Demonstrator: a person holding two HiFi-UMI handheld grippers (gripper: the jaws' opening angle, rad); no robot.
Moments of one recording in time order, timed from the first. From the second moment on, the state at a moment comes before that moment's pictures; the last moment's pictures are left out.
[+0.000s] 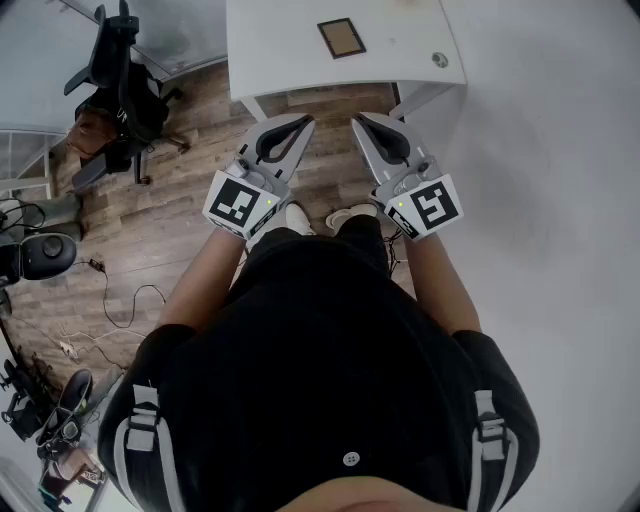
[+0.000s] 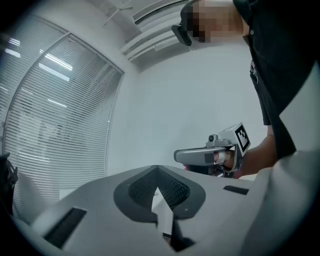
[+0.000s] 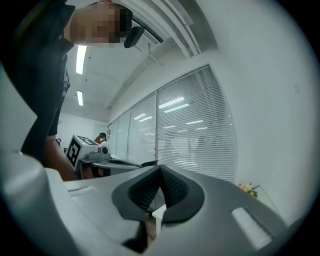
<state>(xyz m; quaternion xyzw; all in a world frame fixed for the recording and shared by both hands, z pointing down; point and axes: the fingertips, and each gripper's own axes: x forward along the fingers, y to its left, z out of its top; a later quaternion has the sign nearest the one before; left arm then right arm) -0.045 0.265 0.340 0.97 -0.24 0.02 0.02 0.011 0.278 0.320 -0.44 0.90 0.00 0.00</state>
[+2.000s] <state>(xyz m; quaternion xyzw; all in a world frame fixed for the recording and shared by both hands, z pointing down) -0.070 0.272 0.333 0.97 -0.26 0.00 0.00 0.008 0.275 0.341 -0.48 0.87 -0.04 -0.01</state>
